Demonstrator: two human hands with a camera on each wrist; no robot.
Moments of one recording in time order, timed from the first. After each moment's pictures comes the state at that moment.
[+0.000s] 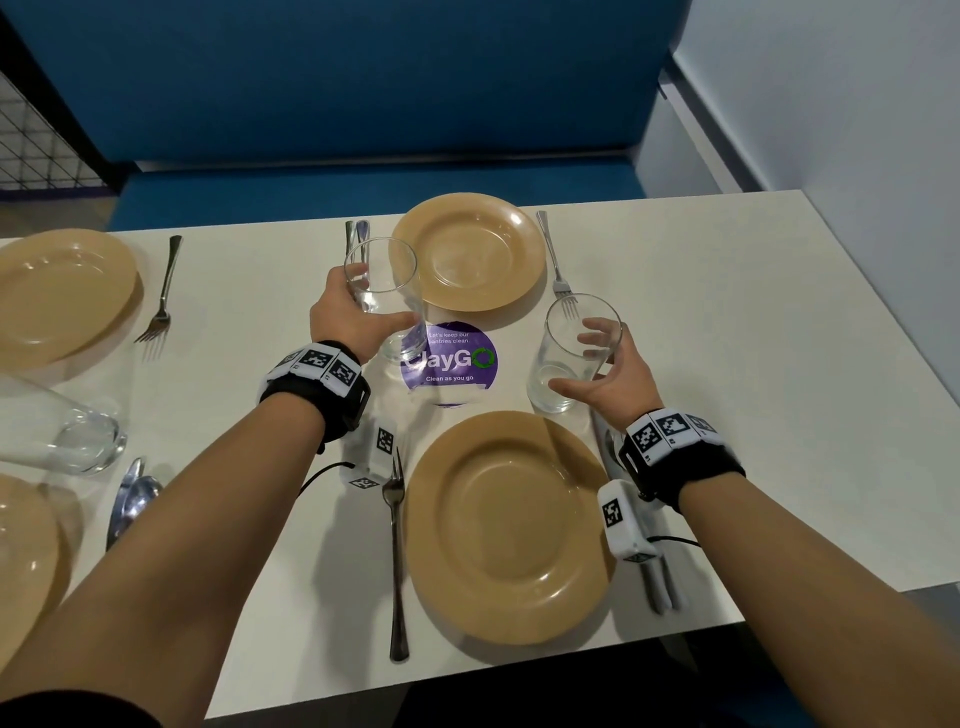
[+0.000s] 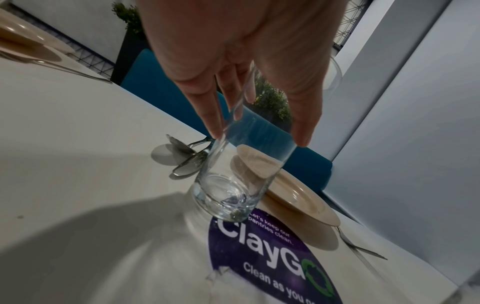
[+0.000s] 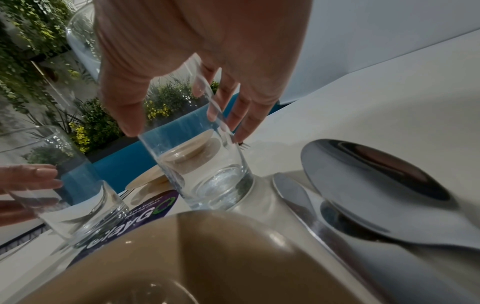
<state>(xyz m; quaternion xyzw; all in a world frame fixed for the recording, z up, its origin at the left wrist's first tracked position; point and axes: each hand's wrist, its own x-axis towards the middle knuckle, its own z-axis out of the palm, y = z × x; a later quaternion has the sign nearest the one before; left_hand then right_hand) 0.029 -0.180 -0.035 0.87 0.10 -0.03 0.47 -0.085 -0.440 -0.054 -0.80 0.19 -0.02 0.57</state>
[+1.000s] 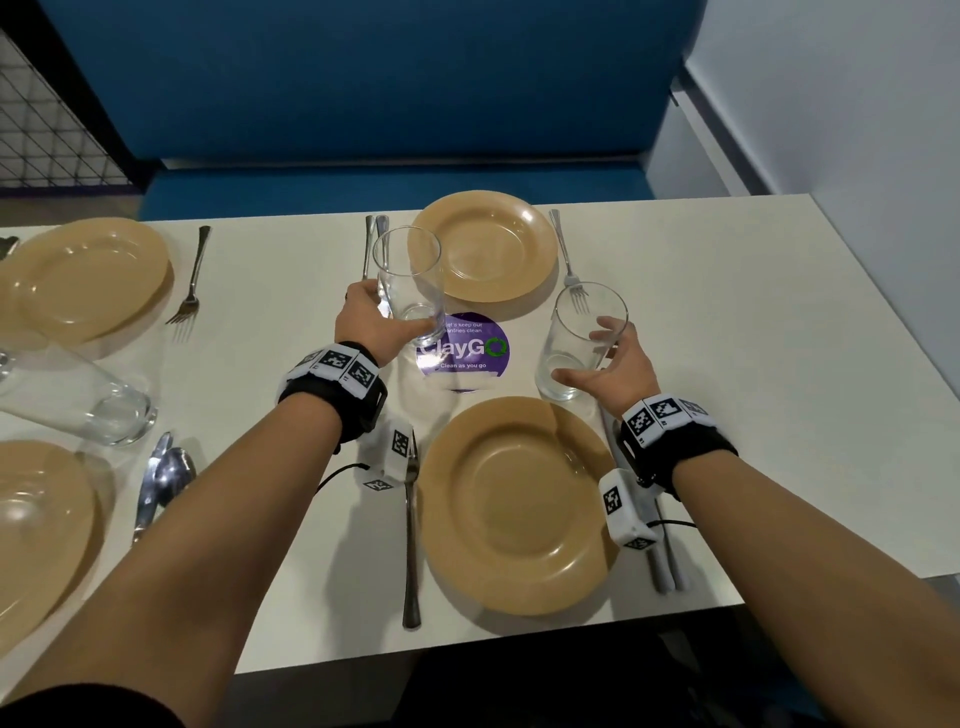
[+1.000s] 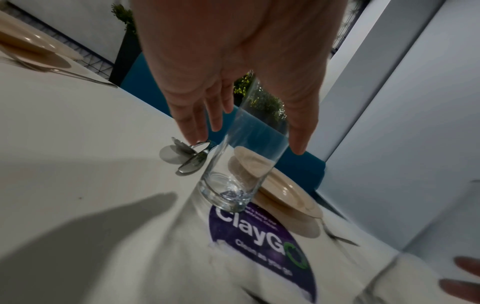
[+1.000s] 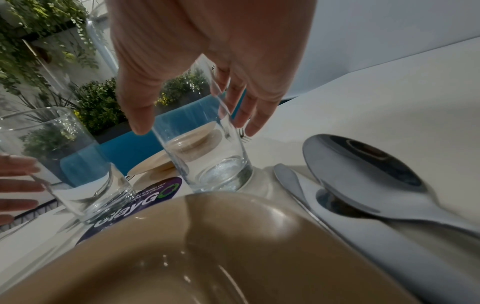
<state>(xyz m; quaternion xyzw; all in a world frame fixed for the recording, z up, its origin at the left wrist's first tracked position) 0.006 -0.176 -0.031 0.87 0.11 -0.09 0.47 -0.087 -0.430 -0.054 -0.81 0.23 0.00 0.54</state>
